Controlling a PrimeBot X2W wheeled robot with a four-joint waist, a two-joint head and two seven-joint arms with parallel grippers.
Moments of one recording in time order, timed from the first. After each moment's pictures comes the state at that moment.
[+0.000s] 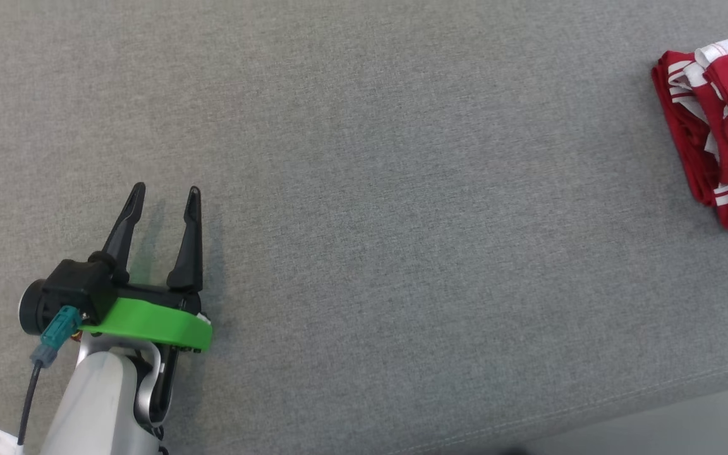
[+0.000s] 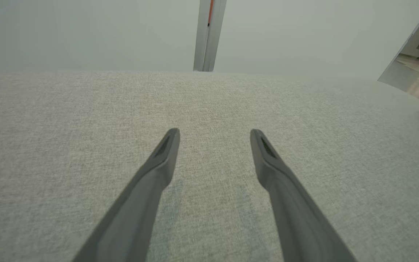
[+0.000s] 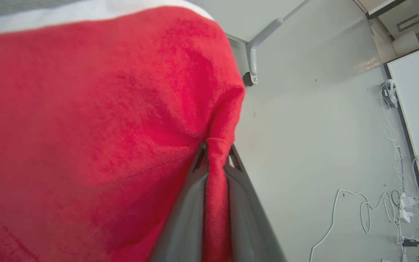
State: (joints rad) left arm -0.30 0.17 -0.15 0.24 -0.32 -0.13 -0.26; right arm -0.80 -0.77 0.23 0.69 0.26 0.13 0.34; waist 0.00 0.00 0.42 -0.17
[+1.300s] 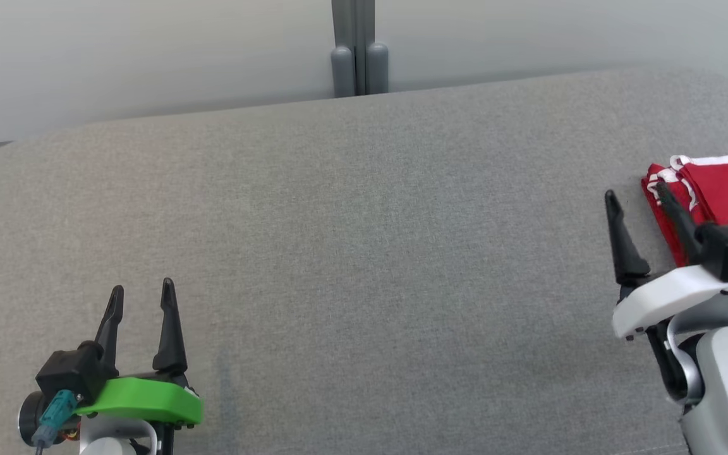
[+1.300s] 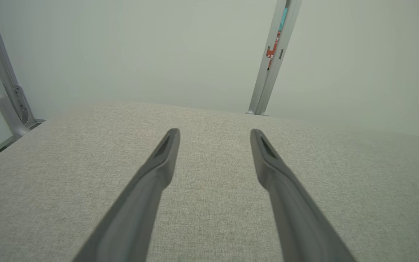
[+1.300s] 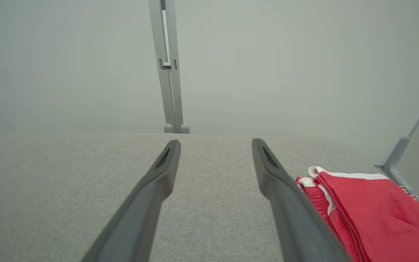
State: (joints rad) left arm -0.10 0.07 0.01 0.27 -0.29 -0.10 -0.26; right arm -0.26 -0.24 0.02 0.22 0.22 0.13 -0.10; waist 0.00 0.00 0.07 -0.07
